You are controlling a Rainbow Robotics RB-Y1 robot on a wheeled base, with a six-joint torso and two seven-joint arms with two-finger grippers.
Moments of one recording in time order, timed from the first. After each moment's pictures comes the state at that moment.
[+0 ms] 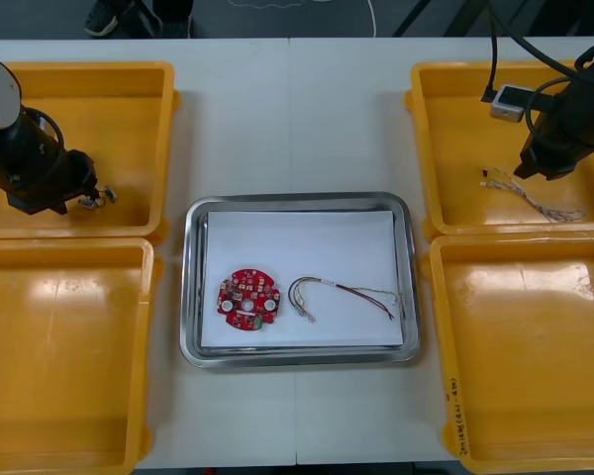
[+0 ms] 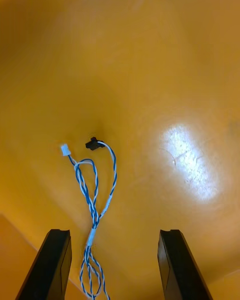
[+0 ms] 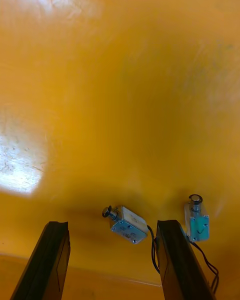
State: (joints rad) right arm -0.92 -0.82 0.31 -1.11 -0.89 1.43 2.43; left arm -0.78 0.73 -0.14 -1.12 0.77 1.50 -1.10
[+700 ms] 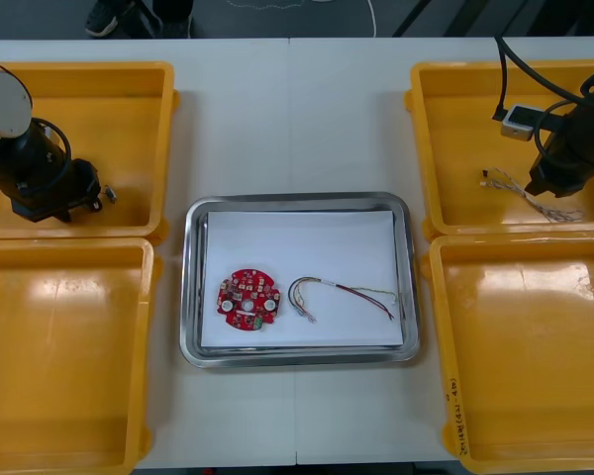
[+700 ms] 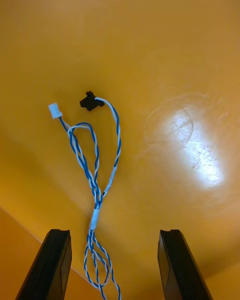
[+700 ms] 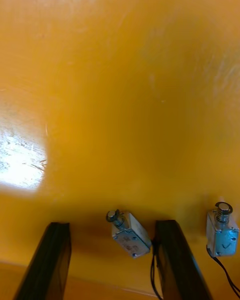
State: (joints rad) right arm -0.86 -0.84 0.32 -1.11 -0.88 1.39 2.41; left arm -0.78 0.70 -0.14 -1.08 0.73 1.50 -1.10
